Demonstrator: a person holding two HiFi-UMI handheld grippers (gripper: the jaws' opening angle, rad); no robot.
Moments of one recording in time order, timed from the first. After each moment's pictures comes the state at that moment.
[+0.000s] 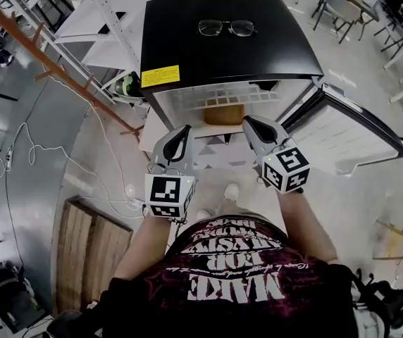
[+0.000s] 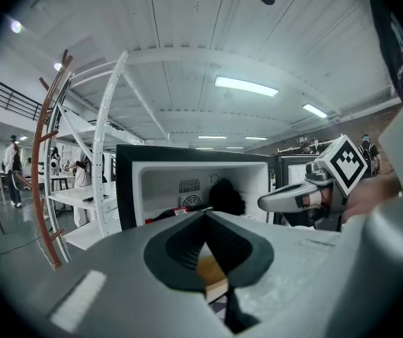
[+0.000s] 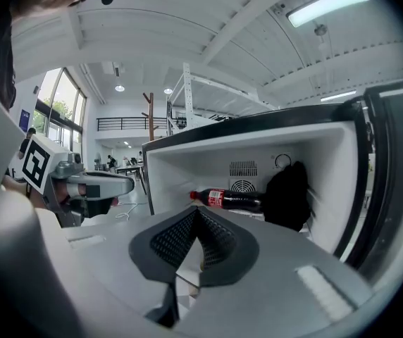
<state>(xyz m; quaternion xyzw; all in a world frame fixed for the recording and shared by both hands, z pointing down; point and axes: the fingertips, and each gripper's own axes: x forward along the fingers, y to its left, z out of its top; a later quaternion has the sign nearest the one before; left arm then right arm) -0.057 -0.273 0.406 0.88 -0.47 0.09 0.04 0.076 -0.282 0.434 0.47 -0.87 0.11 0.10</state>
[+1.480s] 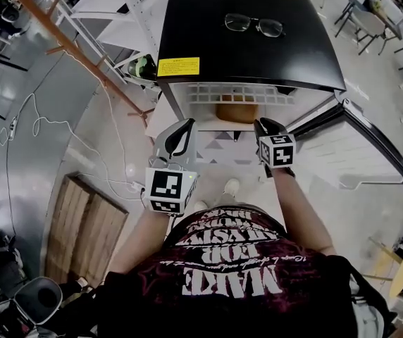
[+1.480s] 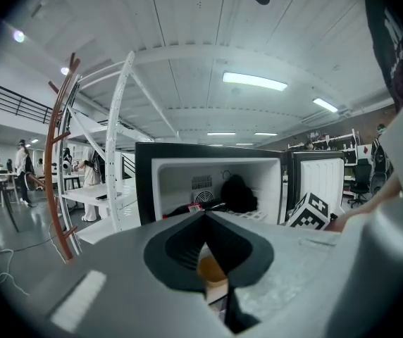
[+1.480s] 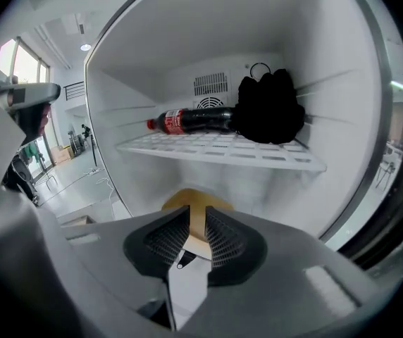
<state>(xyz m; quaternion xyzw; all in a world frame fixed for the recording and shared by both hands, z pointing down) -0.077 -0.280 0.412 0.86 -0.50 0.10 0.05 0.120 -0.334 0.602 0.52 -0.79 0.21 0.26</state>
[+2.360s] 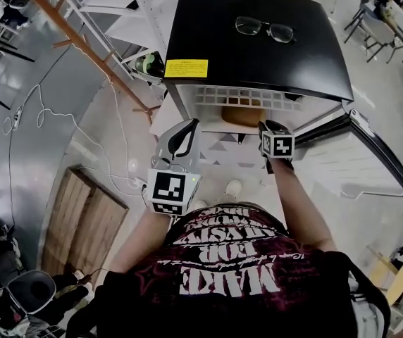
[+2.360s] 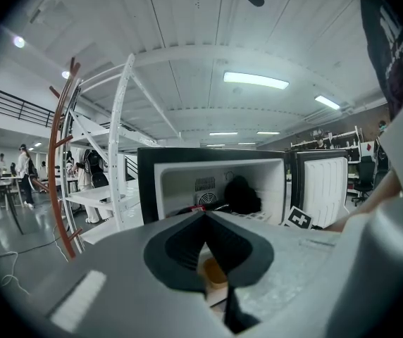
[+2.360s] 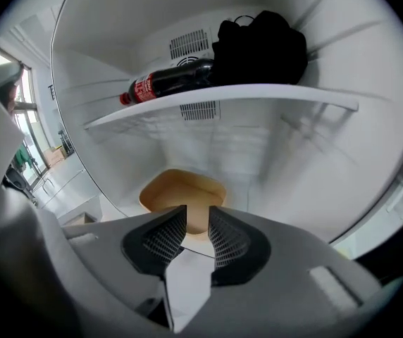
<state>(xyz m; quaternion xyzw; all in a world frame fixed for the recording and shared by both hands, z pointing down) -0.081 -0.283 0.404 0.85 -0.52 0.11 0.03 0.134 -0.360 0.664 0.52 -0.76 0.27 0.29</state>
